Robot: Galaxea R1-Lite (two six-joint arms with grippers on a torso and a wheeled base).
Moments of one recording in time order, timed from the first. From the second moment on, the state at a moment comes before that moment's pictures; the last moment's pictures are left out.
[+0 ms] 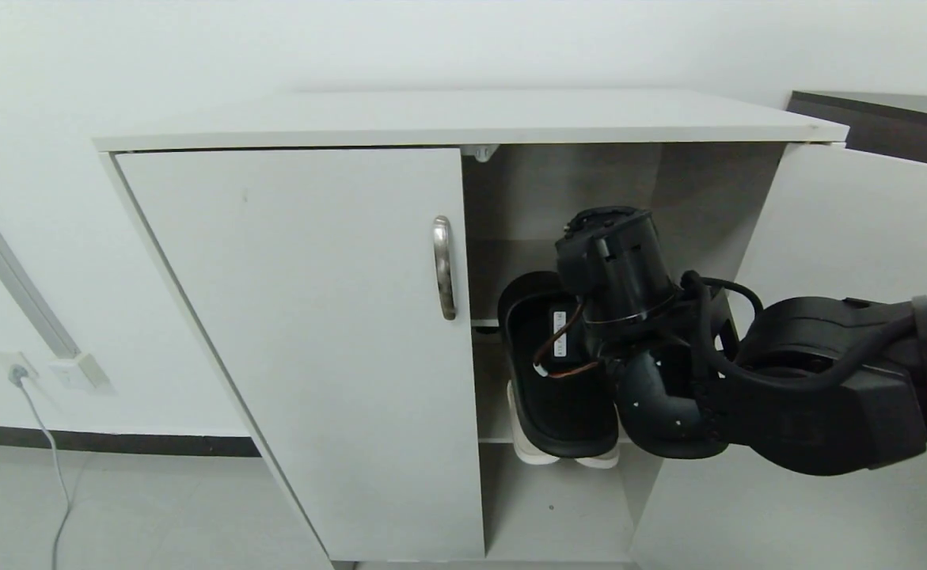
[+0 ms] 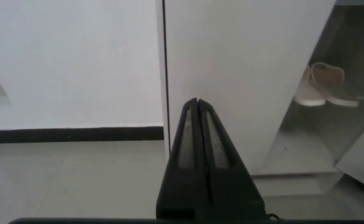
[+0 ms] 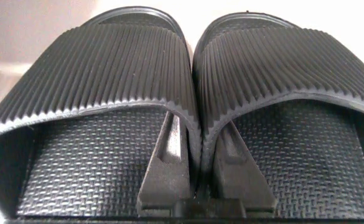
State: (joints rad) left arm 0.00 0.00 0.00 0.00 -0.01 0.00; right arm 0.88 1.87 -1.33 -0.11 -0.85 0.32
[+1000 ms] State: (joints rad) left arm 0.00 0.00 0.00 0.00 -0.01 0.00; right arm 0.74 2.04 -1.56 -0.11 -0.74 0.31
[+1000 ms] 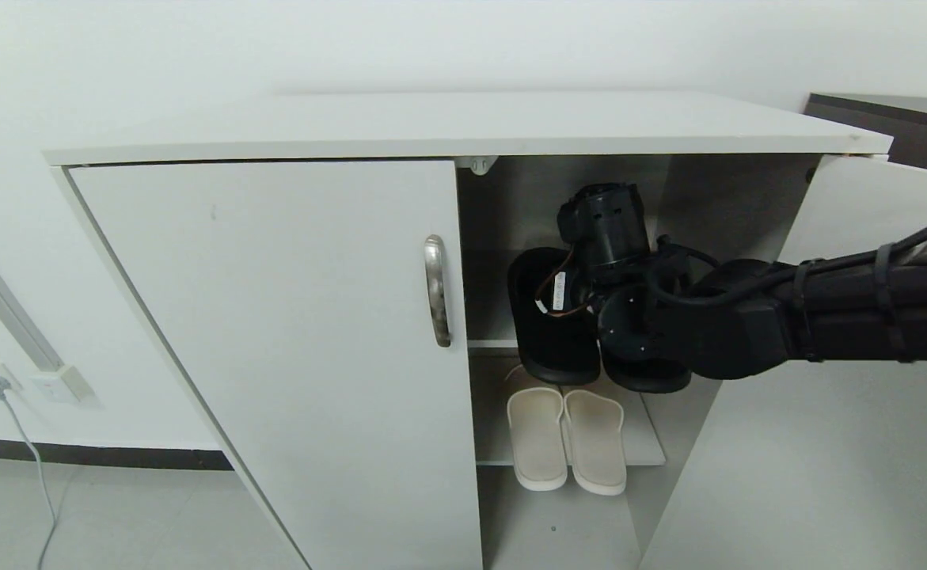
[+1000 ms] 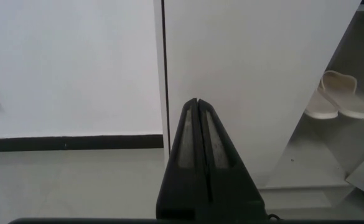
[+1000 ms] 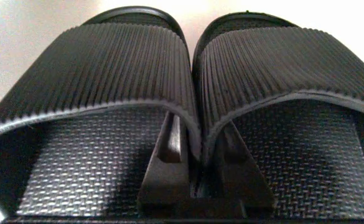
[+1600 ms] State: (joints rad) left arm 0.00 0.00 0.00 0.00 -0.01 0.00; right arm 0.72 2.11 -1.68 -0.11 -0.72 0.26
